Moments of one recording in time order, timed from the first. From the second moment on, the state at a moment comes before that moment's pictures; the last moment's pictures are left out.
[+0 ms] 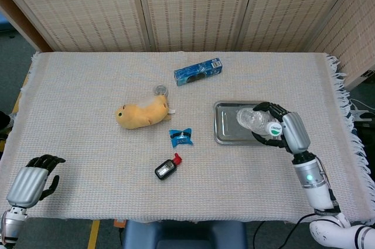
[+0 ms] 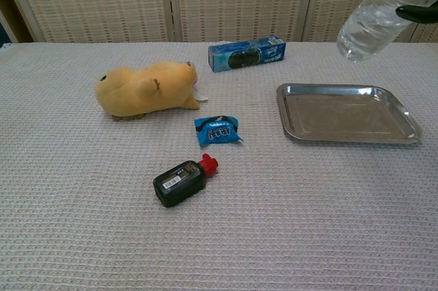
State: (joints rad) left arm -0.16 -1.15 0.02 -1.55 1.55 1.38 0.10; right arm 0.45 -1.32 0.19 -1.52 -1.49 1.37 0.43
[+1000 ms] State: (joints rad) left arm -0.18 -1.16 0.03 -1.56 1.53 1.34 0.15; right arm 0.60 -1.67 0.16 -0.73 -1.42 1.01 1.00
